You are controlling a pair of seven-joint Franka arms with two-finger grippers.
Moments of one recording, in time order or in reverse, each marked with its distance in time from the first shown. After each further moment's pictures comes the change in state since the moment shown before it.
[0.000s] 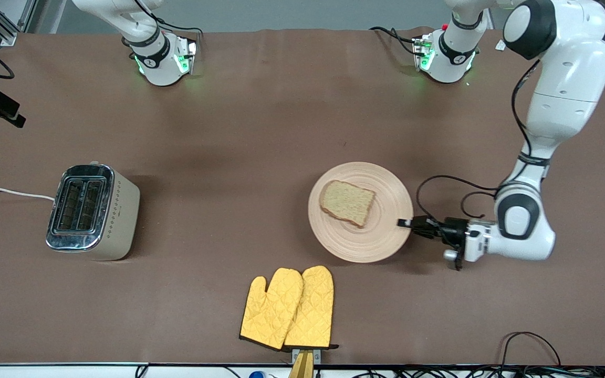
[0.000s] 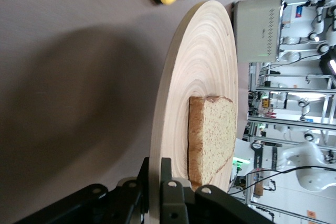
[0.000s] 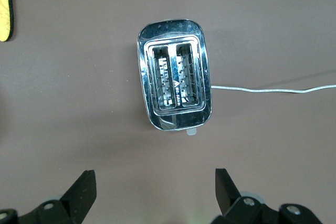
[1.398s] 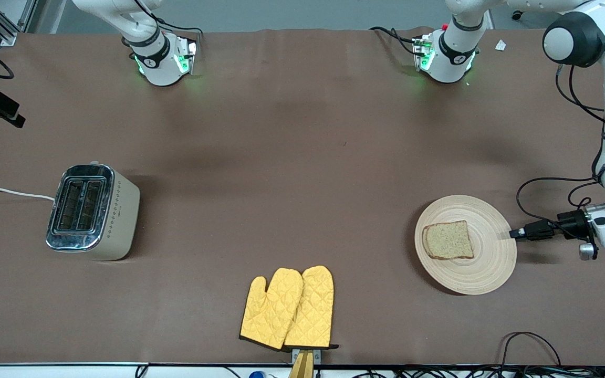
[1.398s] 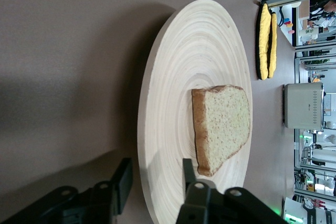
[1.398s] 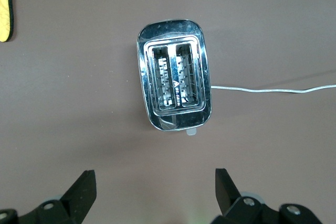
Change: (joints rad) left arm 0.269 0.057 0.361 0.116 -0.072 -0.136 0.196; right arm 0.000 0.000 -0.001 0.000 0.000 0.001 0.001
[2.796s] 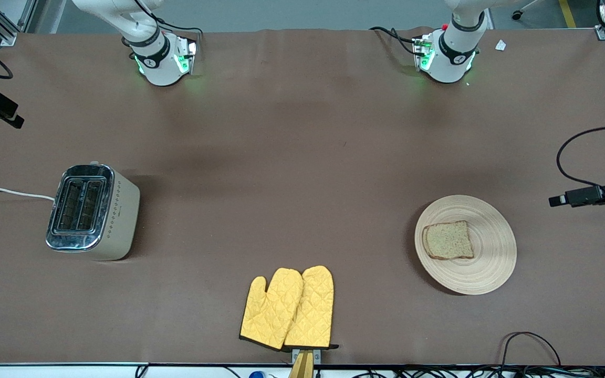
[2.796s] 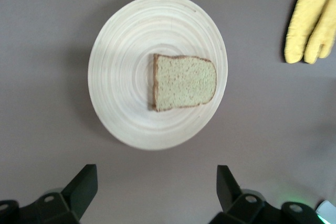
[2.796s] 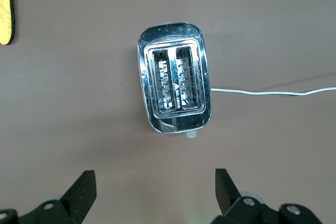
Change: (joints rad) left arm -0.139 -0.454 0.040 -0.084 0.421 -0.066 -0.491; right arm 0.000 0.000 -0.001 0.000 0.000 0.009 0.000
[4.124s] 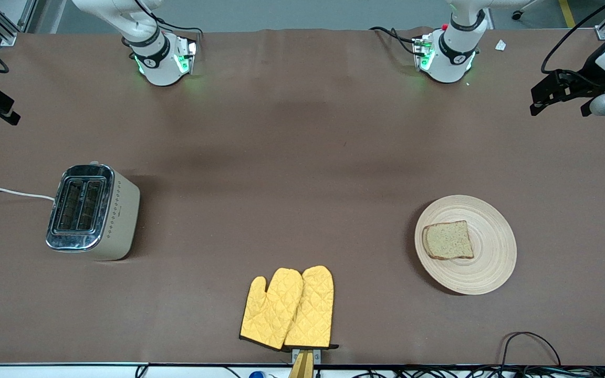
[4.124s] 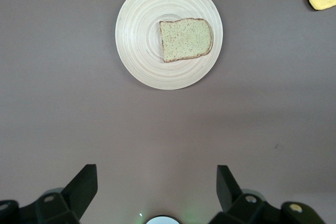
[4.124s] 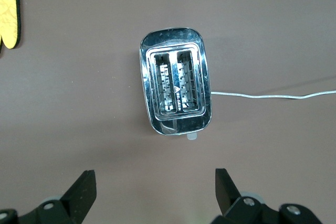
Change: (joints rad) left arm -0.244 -0.550 -0.232 -0.076 0.575 -0.193 -0.505; right arm 0.002 -0.013 0.002 0.009 0.000 0.002 0.000
